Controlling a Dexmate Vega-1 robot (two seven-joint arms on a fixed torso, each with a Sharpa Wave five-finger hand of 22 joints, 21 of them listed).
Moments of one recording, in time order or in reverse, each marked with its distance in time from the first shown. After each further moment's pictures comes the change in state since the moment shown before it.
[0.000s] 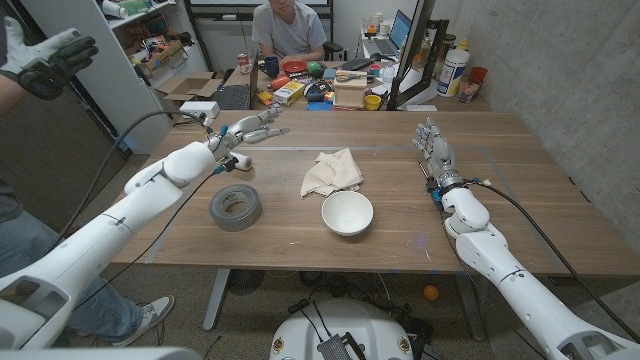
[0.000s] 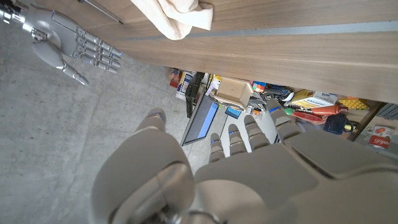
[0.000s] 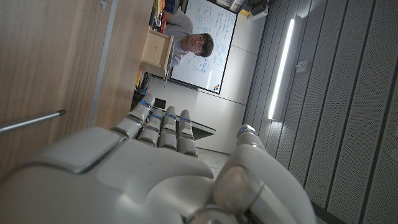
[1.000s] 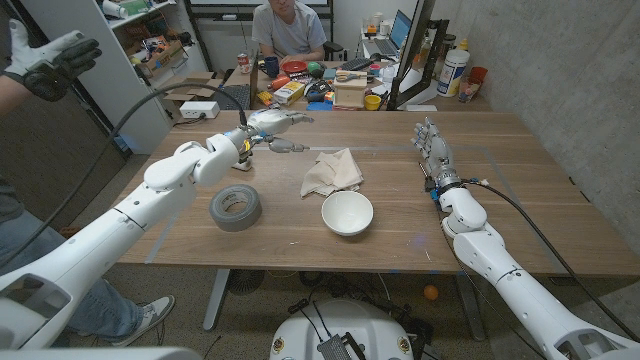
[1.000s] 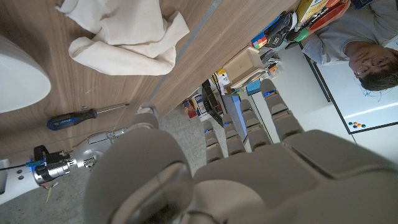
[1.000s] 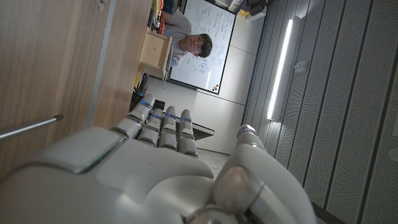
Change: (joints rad) left arm -0.008 -0.015 0.048 -0.176 0.781 -0.031 0.070; left_hand 0.038 -0.062 -0.041 -0.041 0.001 0.159 -0.019 0.037 0.001 0.138 -0.029 0.019 0.013 0.181 -0.012 0.023 0.005 0.247 0.009 0.048 0.009; right arm 0.013 0.006 -0.013 0.018 0.003 0.013 0.004; right_hand 0.000 0.000 0.000 0.000 0.000 0.009 -0.009 0.000 0.000 0.002 -0.002 0.000 0.000 0.000 0.000 0.000 0.000 0.000 0.000 -0.008 0.005
